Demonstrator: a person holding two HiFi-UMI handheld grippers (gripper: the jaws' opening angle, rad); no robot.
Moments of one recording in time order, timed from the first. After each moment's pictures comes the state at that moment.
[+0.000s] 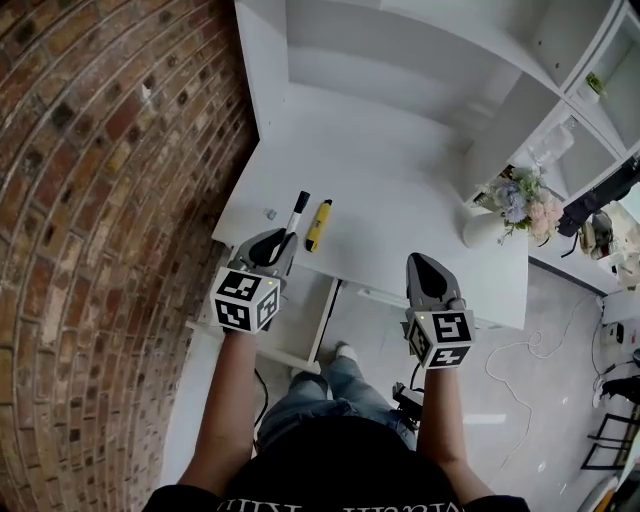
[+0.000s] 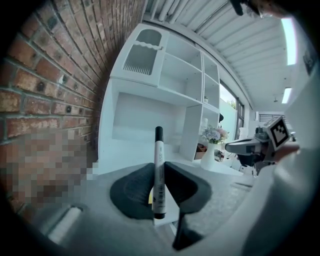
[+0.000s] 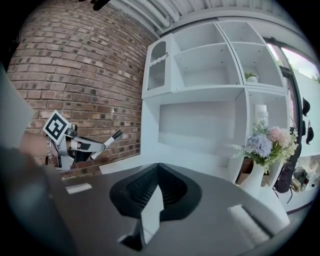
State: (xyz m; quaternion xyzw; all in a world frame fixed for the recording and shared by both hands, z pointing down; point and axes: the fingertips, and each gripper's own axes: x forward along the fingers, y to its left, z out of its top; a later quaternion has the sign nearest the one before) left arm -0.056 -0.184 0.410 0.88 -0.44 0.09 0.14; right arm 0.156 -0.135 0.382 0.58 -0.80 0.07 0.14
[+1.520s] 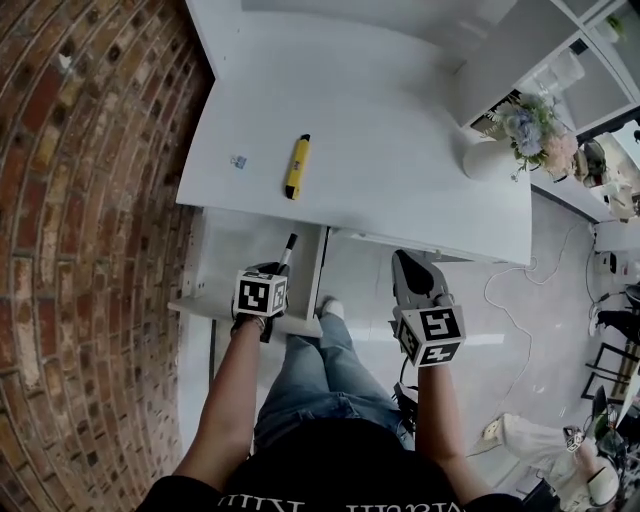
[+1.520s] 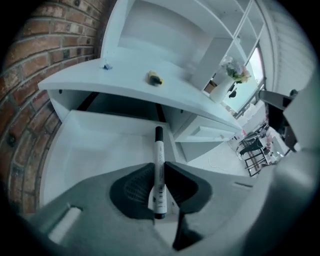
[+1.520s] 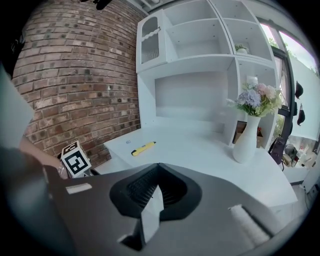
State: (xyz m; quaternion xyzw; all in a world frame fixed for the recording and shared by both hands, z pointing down) left arm -0.061 -0.076 0.685 0.77 -0.35 0.35 0.39; right arm 0.142 -0.070 0.488 0.59 -0.76 0.18 0.21
